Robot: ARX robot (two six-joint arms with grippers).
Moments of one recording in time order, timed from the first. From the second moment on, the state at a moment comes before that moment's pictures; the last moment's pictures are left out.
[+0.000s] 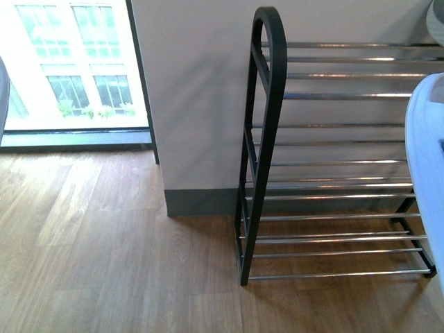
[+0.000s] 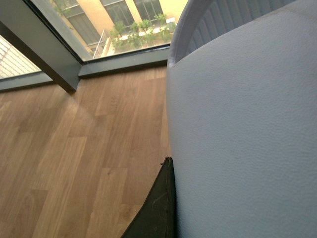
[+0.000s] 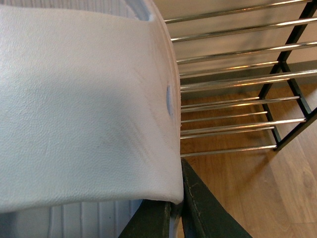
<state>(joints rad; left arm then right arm) -0.11 1.30 0.39 0.47 -0.34 0.17 -0.14 1.06 0.20 0.43 -0.03 0.11</state>
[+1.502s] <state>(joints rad) -0.11 1.30 0.39 0.47 -0.34 0.17 -0.08 1.91 1.23 0.02 0.21 -0.15</state>
